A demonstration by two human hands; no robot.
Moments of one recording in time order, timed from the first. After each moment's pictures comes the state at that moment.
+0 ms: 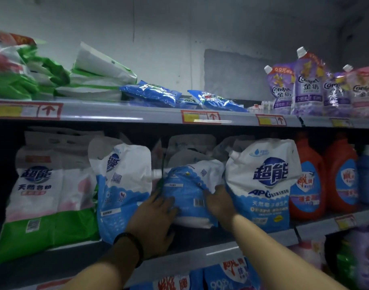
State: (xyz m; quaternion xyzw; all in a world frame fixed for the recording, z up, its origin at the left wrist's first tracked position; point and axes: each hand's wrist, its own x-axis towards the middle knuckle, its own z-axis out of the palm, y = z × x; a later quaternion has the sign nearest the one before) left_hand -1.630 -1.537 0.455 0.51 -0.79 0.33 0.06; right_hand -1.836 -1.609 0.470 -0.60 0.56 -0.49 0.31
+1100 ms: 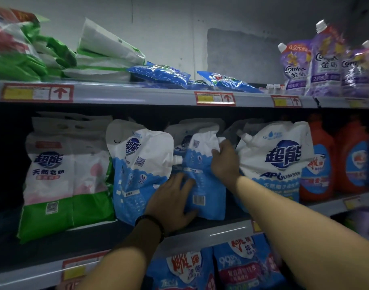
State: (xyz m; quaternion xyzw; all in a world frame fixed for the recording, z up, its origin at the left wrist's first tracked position) left_hand -1.624 -1.552 0.437 0.48 -0.80 0.24 0.25; right_hand -1.811 -1.613 0.519 -0.61 0.52 -0.58 0.10
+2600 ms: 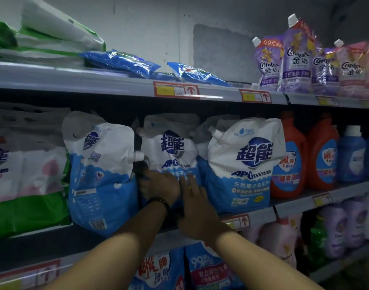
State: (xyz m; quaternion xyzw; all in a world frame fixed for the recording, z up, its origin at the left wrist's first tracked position) left_hand -1.741 -1.624 0.454 0.71 -0.37 -0.12 0.58; right_hand -1.852 -1.582 0.410 -0.82 0.51 -0.26 0.04
